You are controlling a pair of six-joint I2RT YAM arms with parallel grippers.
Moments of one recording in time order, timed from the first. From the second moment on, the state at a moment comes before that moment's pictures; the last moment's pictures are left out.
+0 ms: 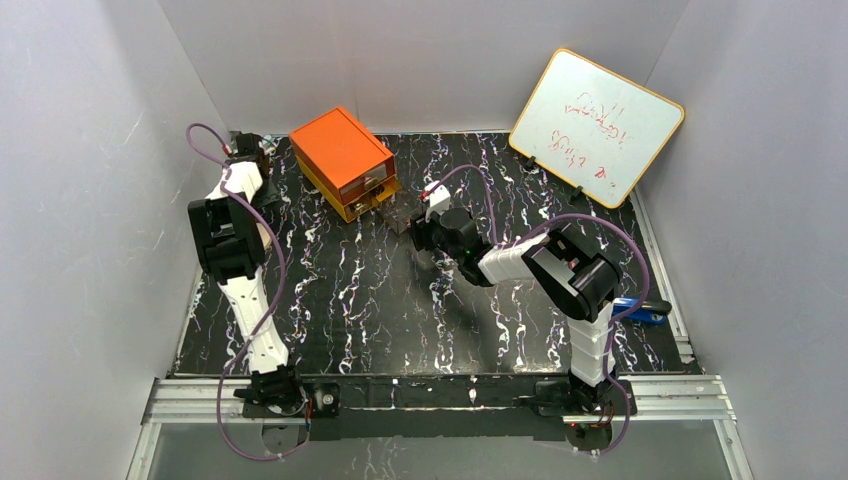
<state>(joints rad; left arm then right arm) 0.21 2.23 1.75 -0.58 -0.27 -0.29 0.79 1.97 0.95 0.75 0.09 0.10</state>
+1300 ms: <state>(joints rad) 0.21 2.32 1.89 -0.59 -0.28 -0.29 0.79 1.89 0.93 0.74 0.07 0.11</state>
